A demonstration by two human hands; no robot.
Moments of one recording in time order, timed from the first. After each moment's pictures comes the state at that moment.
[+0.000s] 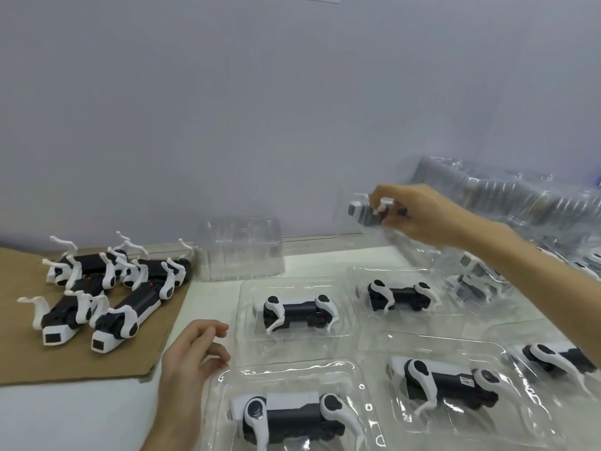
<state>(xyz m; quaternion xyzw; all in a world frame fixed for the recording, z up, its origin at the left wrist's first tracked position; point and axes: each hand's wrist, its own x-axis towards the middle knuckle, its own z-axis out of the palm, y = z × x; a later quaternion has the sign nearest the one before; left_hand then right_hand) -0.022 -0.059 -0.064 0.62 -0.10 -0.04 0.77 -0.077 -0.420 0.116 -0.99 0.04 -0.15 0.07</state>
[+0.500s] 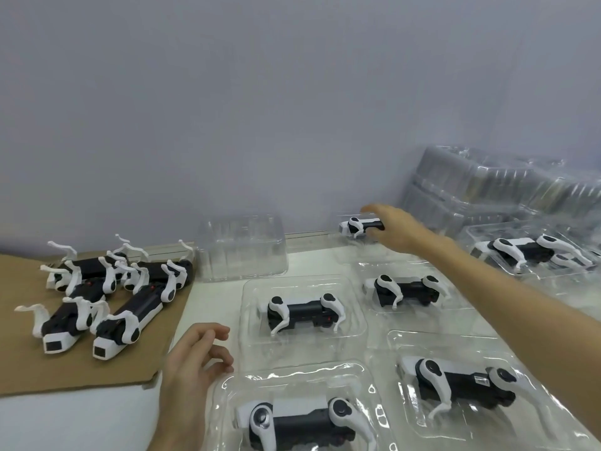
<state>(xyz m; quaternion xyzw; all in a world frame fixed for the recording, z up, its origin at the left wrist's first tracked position) -0.020 -0.058 -0.064 0.62 -0.09 -0.04 0.78 -0.012 -0.445 0.035 -0.97 0.15 -0.13 0.13</state>
